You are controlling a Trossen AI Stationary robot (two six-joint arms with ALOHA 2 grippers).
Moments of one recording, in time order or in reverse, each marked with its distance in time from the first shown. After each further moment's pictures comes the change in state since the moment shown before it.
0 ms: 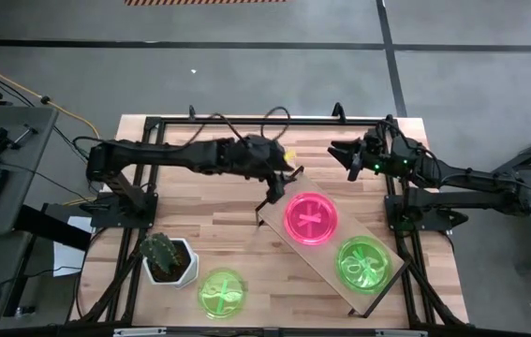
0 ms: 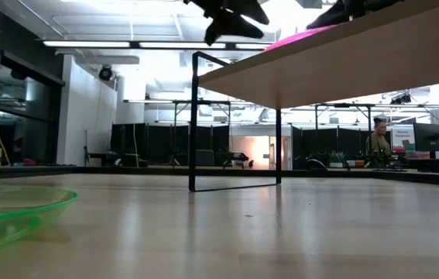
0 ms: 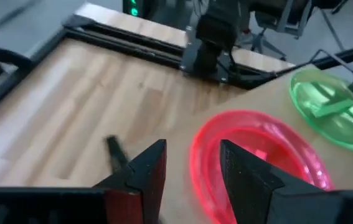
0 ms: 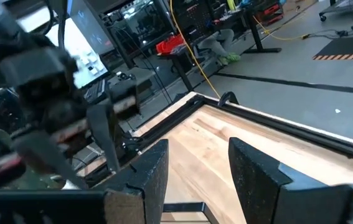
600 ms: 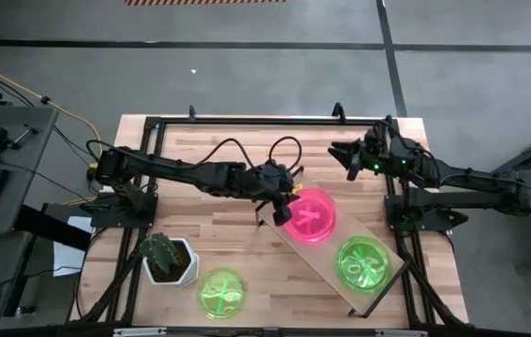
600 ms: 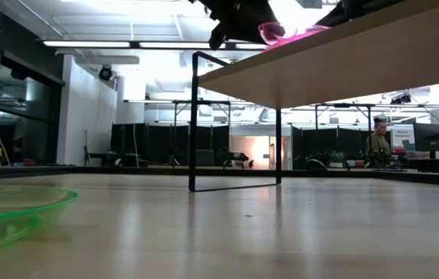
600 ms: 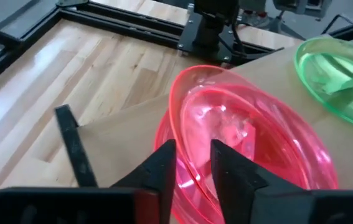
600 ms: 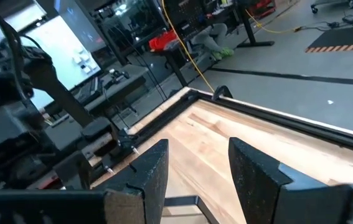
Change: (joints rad) left arm -0.137 0.081 -0.001 0.014 -0.172 -0.050; right arm 0.000 0.001 0.000 -0.033 0.018 0.029
